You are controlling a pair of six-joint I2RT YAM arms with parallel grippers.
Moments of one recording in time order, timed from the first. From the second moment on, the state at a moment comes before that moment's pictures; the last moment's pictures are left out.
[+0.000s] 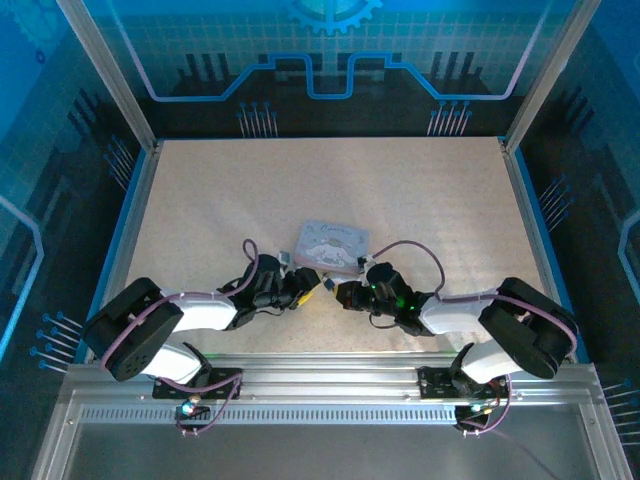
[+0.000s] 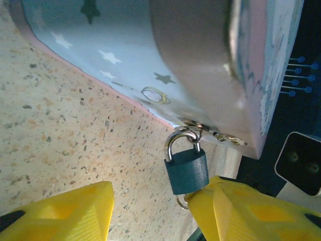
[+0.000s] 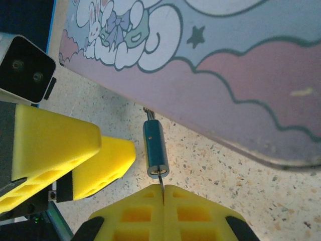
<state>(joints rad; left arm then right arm) -0.65 1.43 0.35 0.51 0.30 -1.34 0.83 1.43 0.37 0.47 -0.13 0.97</state>
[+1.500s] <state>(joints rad) -0.72 1.64 0.34 0.85 0.22 -1.53 0.87 1.43 0.37 0.48 -0.11 1.15</state>
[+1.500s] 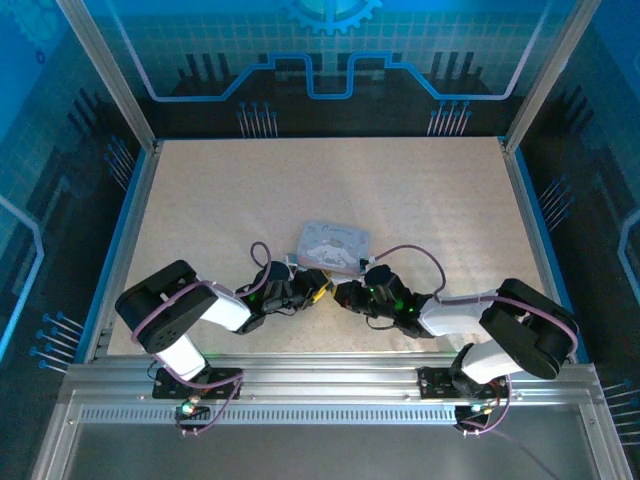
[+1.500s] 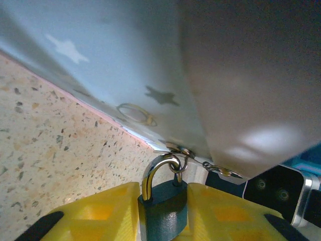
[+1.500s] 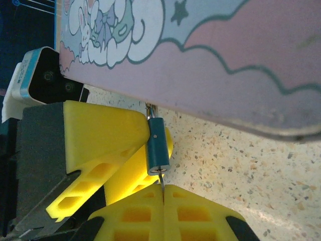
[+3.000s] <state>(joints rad) -0.74 1.62 0.34 0.83 0.22 -1.53 0.80 1.12 0.40 0.06 0.01 0.62</state>
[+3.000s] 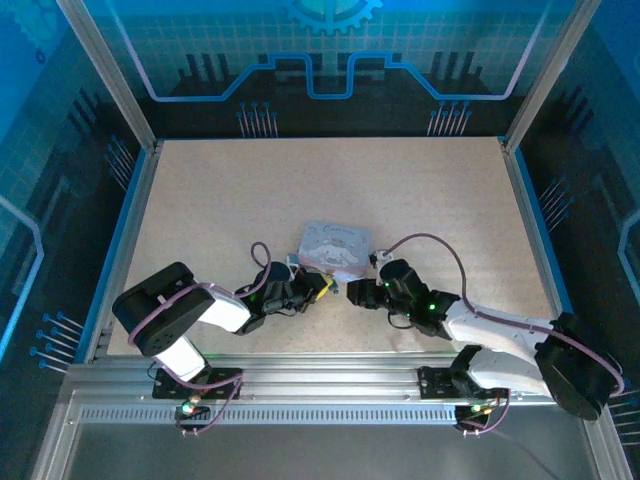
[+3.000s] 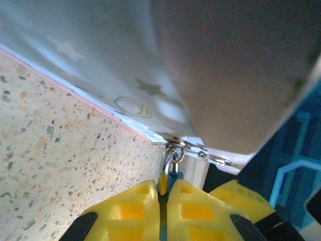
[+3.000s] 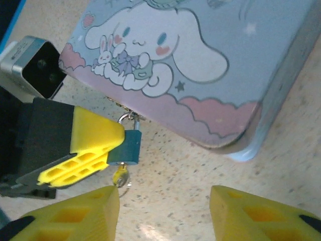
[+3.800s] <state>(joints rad) -0.73 1.52 0.38 0.62 0.21 -1.52 1.05 1.11 0.47 0.00 0.27 -0.50</state>
